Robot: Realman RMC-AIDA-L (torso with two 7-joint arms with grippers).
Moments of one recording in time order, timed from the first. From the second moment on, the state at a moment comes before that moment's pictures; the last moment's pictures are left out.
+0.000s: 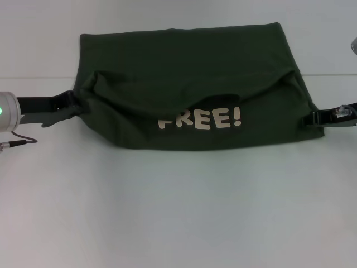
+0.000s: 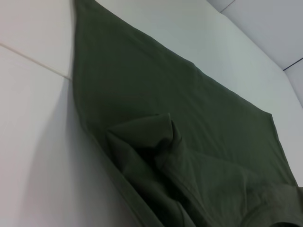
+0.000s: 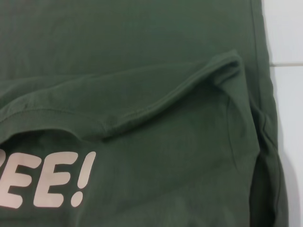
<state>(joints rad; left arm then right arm) -0.70 -1.99 0.58 0.65 2.29 1.13 -2.49 0.83 2.00 -0.83 -0.58 -2.63 -0.90 2.56</state>
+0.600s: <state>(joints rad) -0.70 -1.99 0.59 0.65 2.30 1.18 -2.48 0.82 1.98 -0.83 -0.61 -2.60 -0.97 2.56</state>
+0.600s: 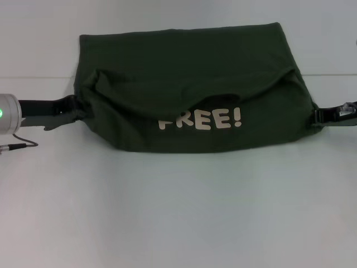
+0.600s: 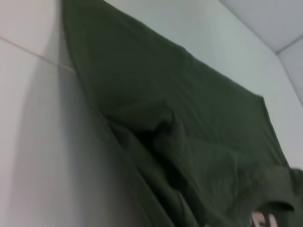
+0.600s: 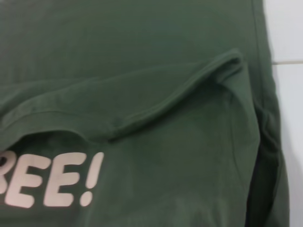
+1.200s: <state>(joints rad) -0.59 -1.96 0.58 0.86 2.43 1.74 -2.49 0.69 1.94 -0.75 -0.87 -2.56 -1.60 2.47</state>
